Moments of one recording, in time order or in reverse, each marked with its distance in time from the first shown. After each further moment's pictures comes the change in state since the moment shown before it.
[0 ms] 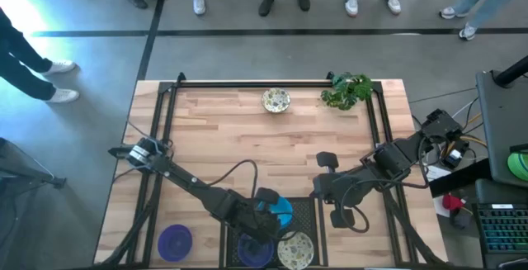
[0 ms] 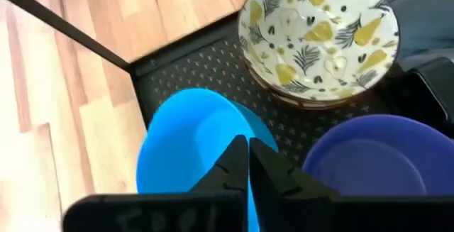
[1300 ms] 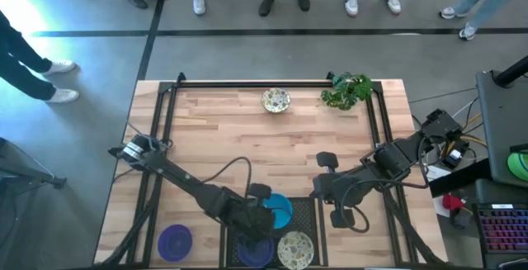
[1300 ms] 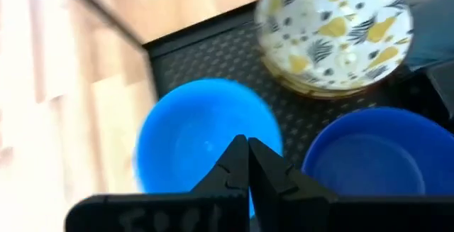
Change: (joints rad) left arm -0.006 -0.052 -0.052 -0.014 -0.038 -0.088; right arm 0.000 0.000 0.000 0.002 0.000 0.000
